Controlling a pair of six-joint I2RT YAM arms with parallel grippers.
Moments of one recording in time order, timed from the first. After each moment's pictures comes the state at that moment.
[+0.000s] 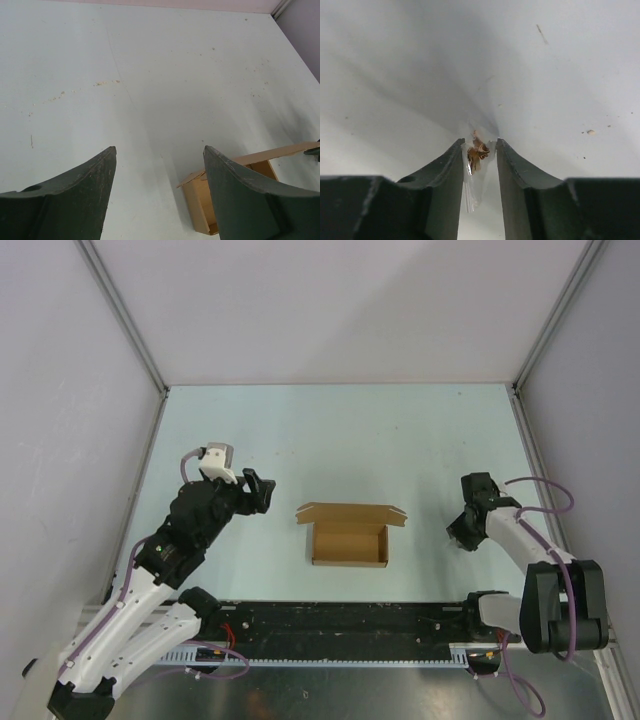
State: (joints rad) left arm -0.57 0.64 0.70 -0.30 -0.19 -0.33; right arm 0.07 1.23 0.61 -0.65 0.21 0.90
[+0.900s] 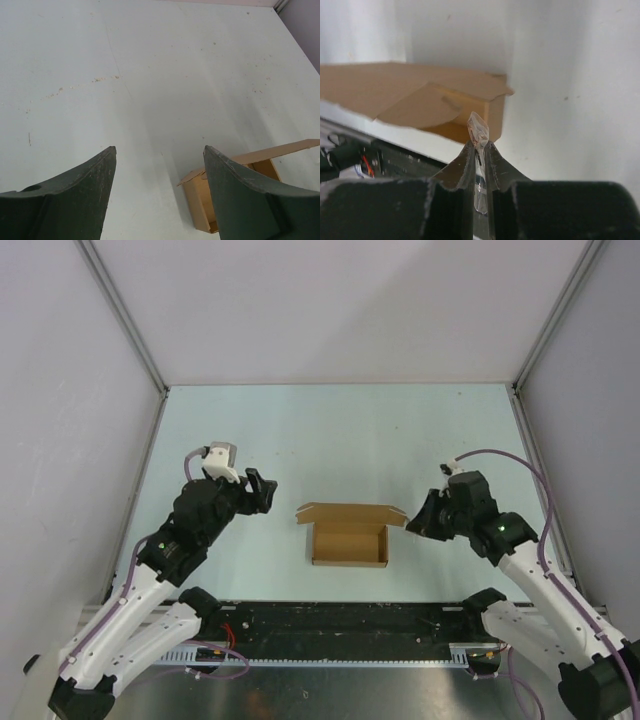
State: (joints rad) left arm -0.57 0.66 0.70 -0.30 -0.18 -0.33; right arm 0.38 0.83 0.72 -0.68 -0.19 0.62
